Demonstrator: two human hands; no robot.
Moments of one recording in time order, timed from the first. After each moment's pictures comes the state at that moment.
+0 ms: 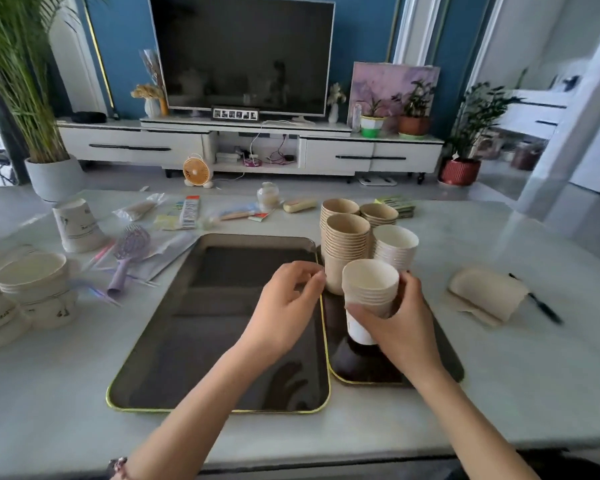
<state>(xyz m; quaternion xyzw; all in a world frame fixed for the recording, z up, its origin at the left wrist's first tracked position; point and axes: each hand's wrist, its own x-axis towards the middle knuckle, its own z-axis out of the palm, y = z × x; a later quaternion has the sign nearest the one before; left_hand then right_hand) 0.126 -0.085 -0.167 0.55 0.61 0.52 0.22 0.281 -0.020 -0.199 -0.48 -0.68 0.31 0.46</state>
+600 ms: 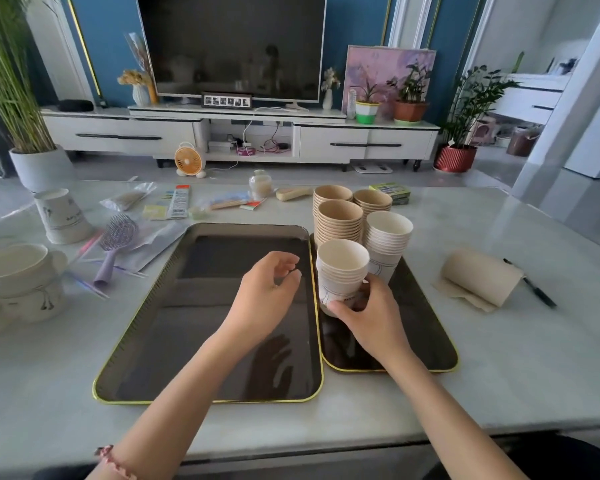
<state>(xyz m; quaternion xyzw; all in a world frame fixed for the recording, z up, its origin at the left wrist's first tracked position) 0.112 -0.074 -0.180 0.53 0.67 0.49 0.19 0.266 0.000 -0.230 -0.50 -0.71 0.32 0.37</state>
